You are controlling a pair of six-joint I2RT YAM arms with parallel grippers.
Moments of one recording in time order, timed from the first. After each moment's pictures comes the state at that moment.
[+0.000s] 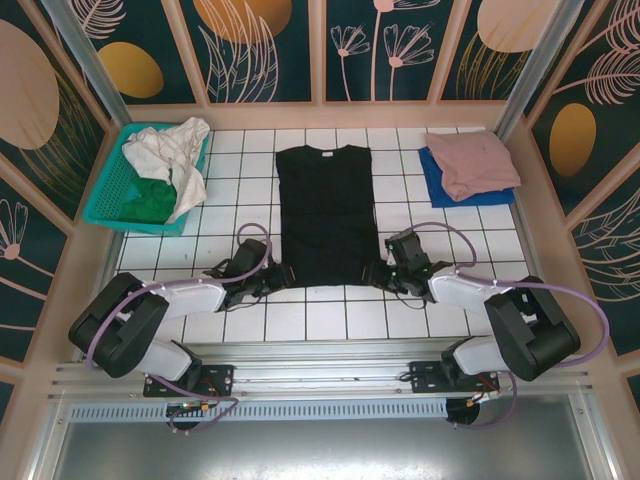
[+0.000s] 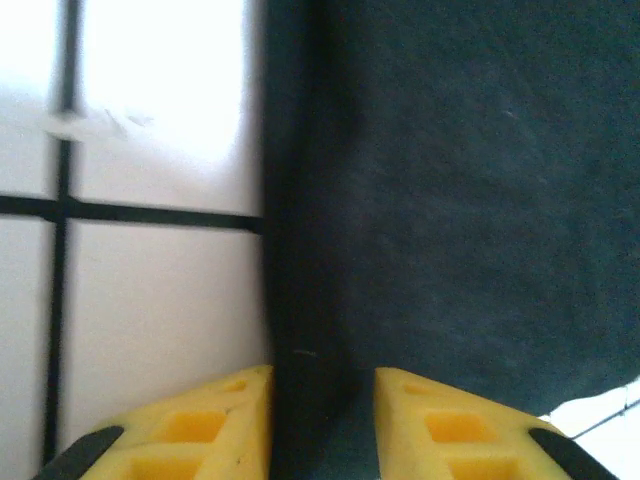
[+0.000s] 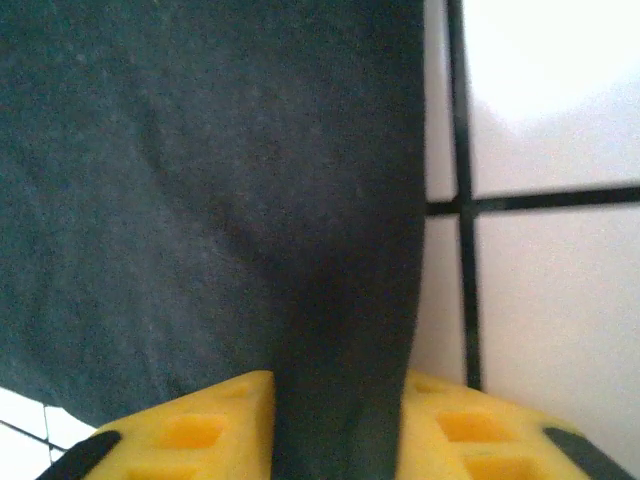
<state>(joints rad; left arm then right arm) -0.63 1.45 0.47 0.13 0.19 -0.93 0.53 1.36 0.48 -0.08 -0.24 0.71</state>
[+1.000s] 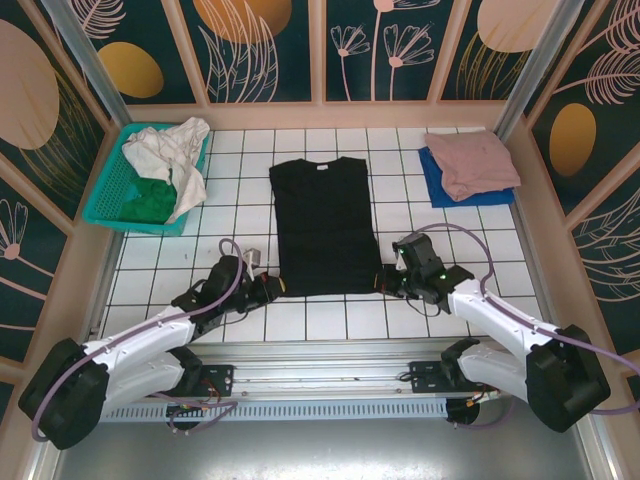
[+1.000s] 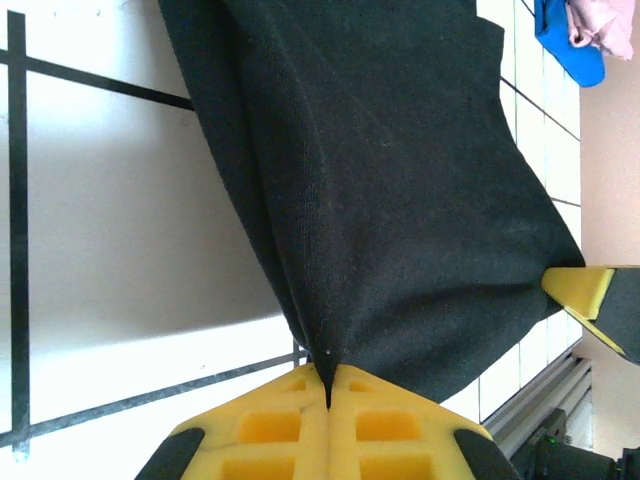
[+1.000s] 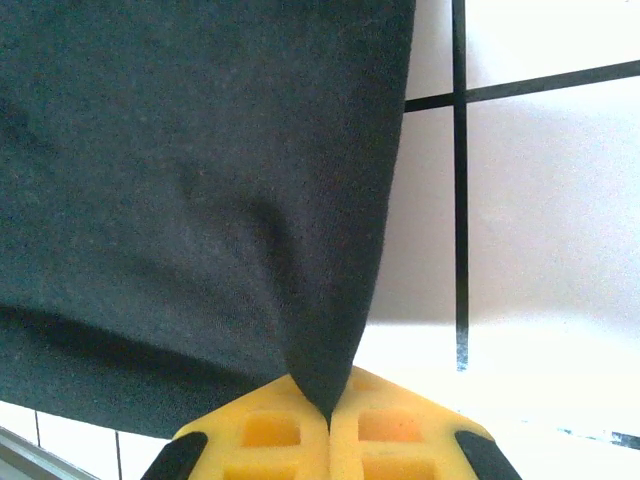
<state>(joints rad) -0.65 1.00 0.31 0.03 0.27 -0.99 0.55 1.07 0.52 -0.41 -0.23 0.68</state>
